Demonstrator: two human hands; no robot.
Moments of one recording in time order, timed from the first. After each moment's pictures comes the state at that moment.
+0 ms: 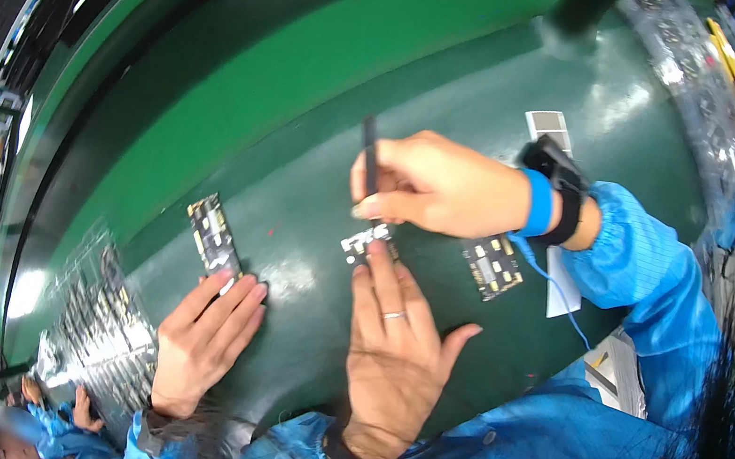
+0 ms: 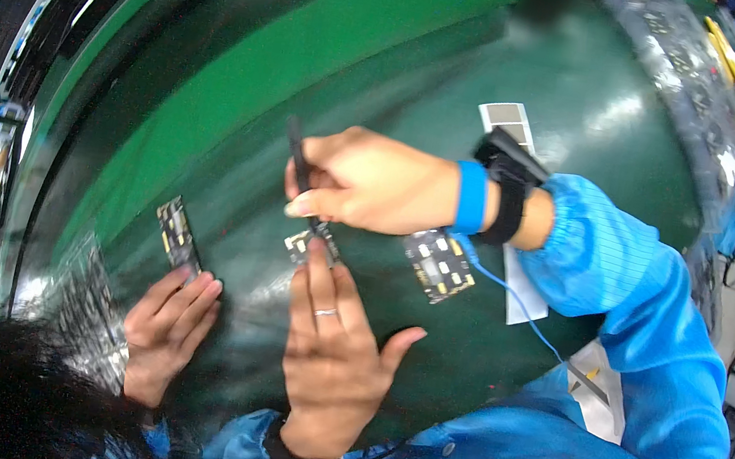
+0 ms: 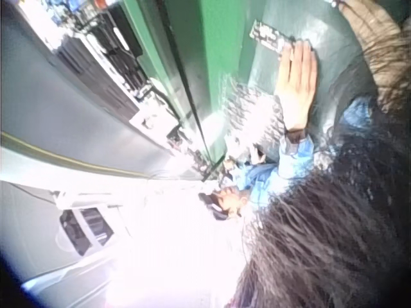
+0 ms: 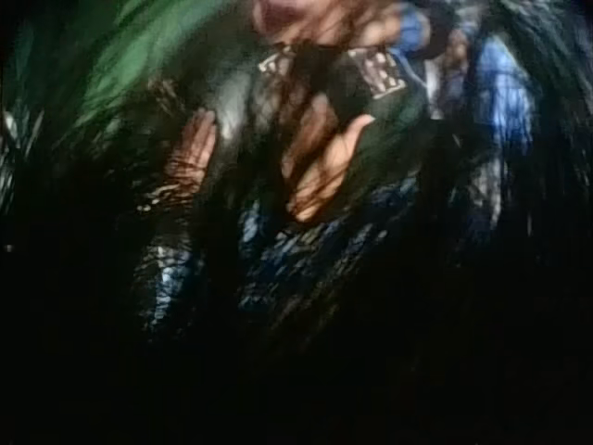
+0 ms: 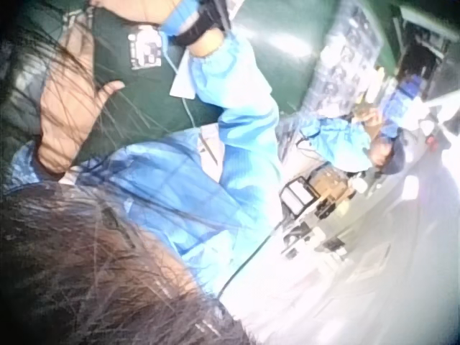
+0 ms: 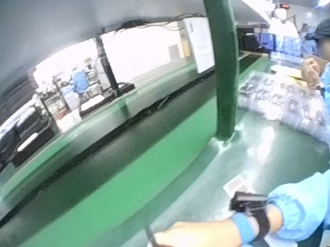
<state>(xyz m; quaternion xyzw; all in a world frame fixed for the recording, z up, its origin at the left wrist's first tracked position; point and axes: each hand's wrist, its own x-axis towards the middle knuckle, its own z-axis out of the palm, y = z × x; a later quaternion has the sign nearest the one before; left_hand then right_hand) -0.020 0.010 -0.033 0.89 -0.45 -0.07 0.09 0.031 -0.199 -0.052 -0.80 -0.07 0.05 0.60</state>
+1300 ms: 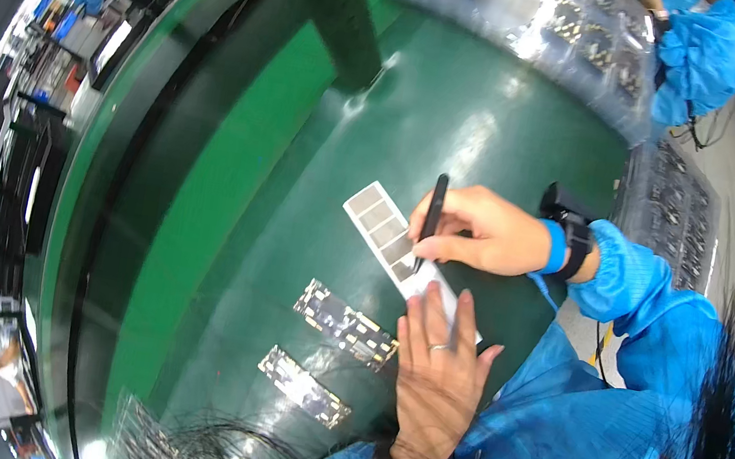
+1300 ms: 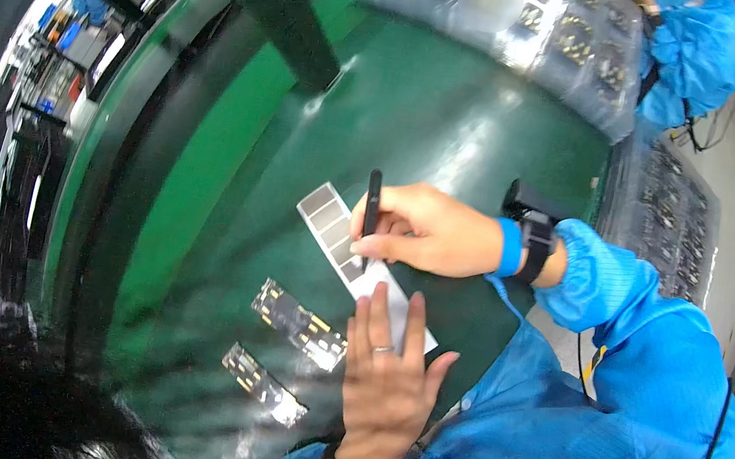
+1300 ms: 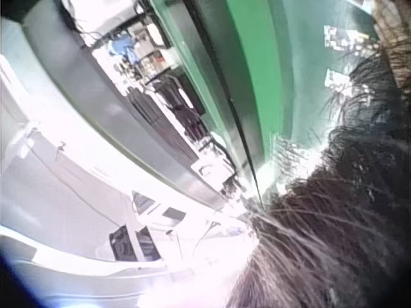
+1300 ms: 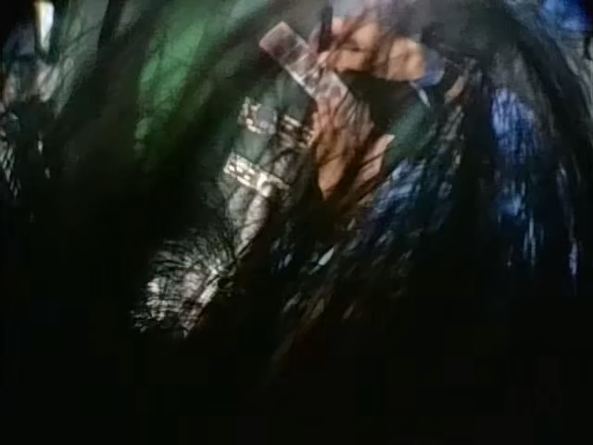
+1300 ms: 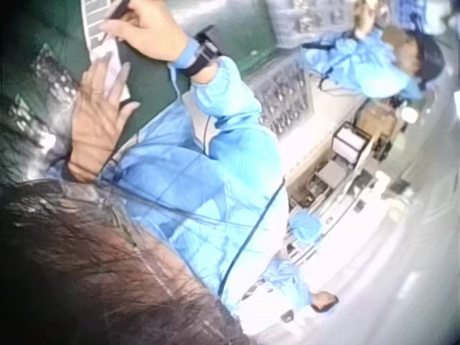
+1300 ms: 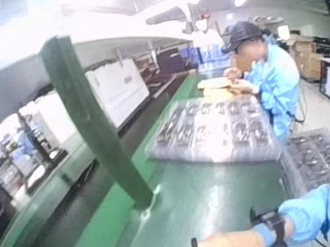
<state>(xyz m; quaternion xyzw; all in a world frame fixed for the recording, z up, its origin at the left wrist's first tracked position) -0.097 -0.080 -0.044 0.73 -0.65 -0.12 0.14 -0.168 -0.290 -0.066 -0.73 0.14 -0.18 0.65</state>
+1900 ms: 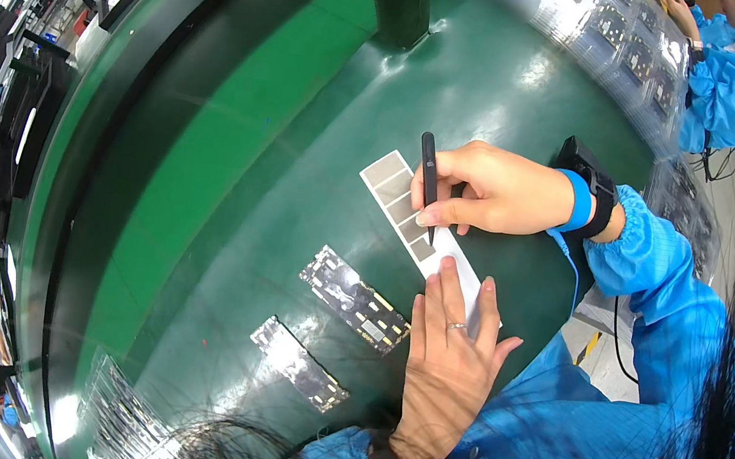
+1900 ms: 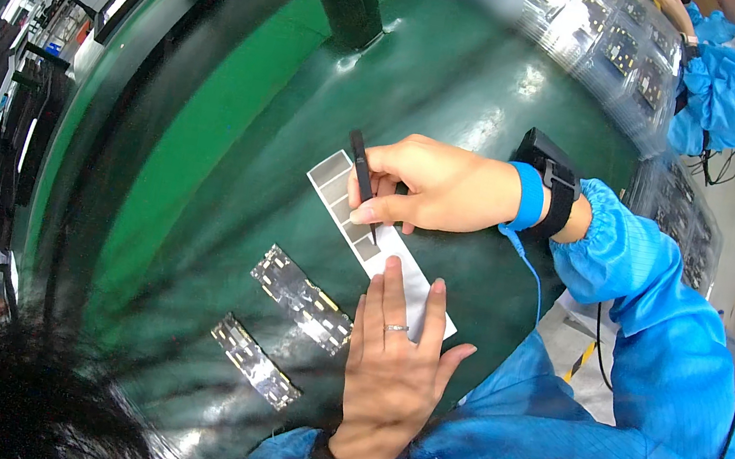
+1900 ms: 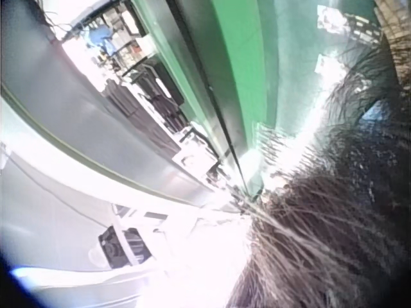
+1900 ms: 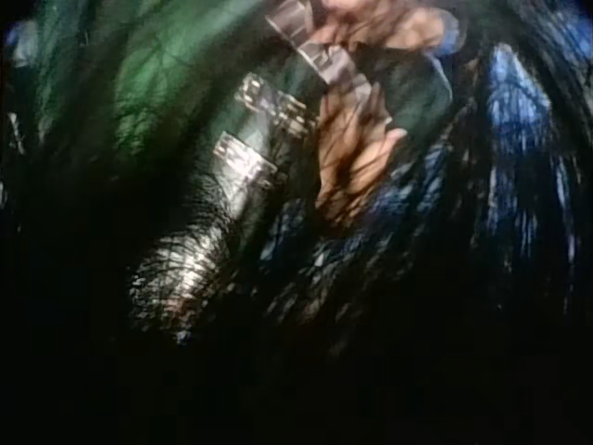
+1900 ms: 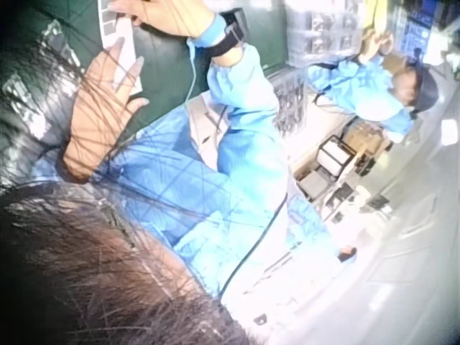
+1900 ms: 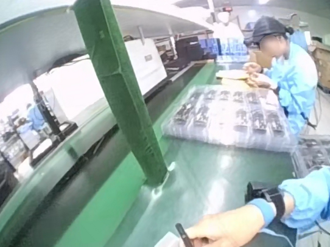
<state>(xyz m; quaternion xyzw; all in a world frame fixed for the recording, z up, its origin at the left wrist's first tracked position) -0.086 -0.072 -0.050 0.75 -0.62 -0.13 0.15 -0.107 -0.310 -0.031 -0.76 0.12 0.04 0.64</state>
